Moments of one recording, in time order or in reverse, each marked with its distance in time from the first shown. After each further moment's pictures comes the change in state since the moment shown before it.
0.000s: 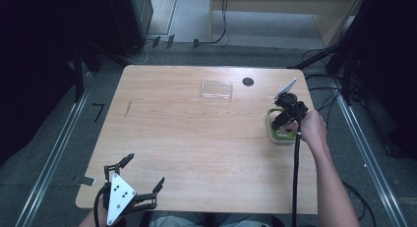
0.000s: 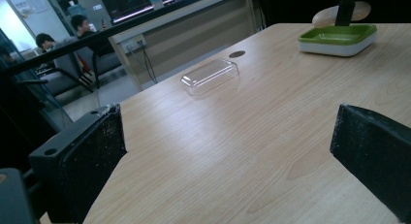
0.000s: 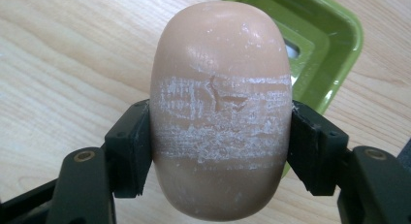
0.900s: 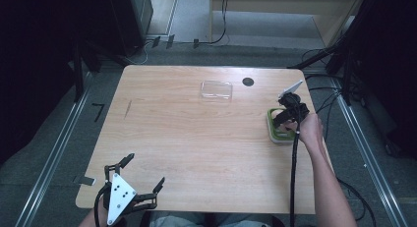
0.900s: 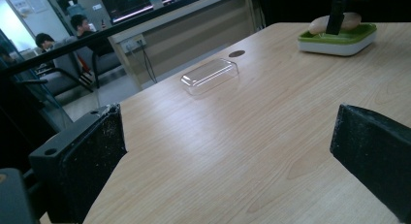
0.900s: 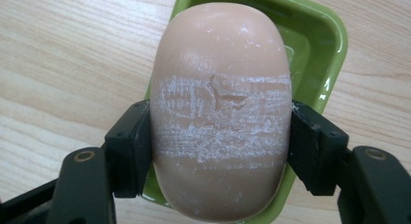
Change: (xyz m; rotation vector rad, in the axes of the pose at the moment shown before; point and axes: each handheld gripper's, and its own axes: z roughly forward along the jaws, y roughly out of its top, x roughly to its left) left arm 0.000 0.000 0.000 0.001 -0.001 0.001; right arm -0.019 0.001 0.026 -0.050 0.003 0.154
